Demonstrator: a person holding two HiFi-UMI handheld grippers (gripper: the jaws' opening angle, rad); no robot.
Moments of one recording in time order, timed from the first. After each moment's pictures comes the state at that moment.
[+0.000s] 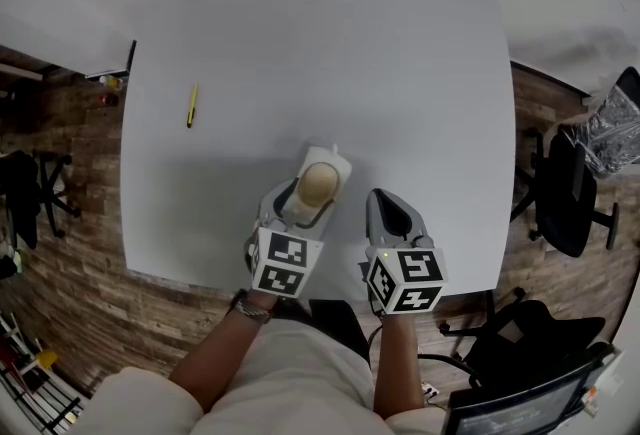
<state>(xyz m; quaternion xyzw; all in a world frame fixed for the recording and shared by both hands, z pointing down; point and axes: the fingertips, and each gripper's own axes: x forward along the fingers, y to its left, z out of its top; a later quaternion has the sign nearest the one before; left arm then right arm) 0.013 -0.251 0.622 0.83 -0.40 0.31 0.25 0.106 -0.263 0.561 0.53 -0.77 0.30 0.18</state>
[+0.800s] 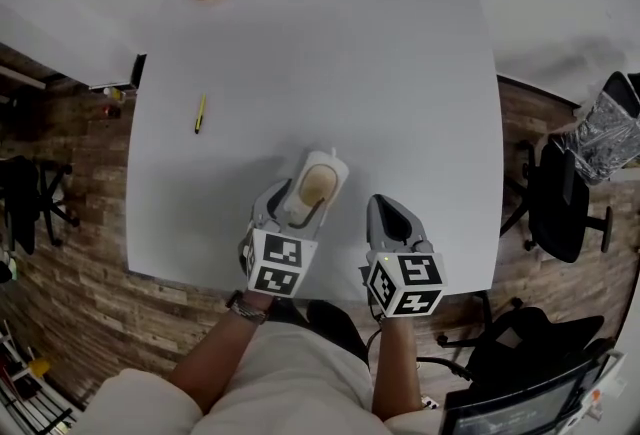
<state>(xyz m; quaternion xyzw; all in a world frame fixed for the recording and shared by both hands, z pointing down) 0.000 -0.255 0.595 0.83 -0.43 0.29 0.21 0.109 -0.252 0.536 0.55 -0.77 0.28 0.17</state>
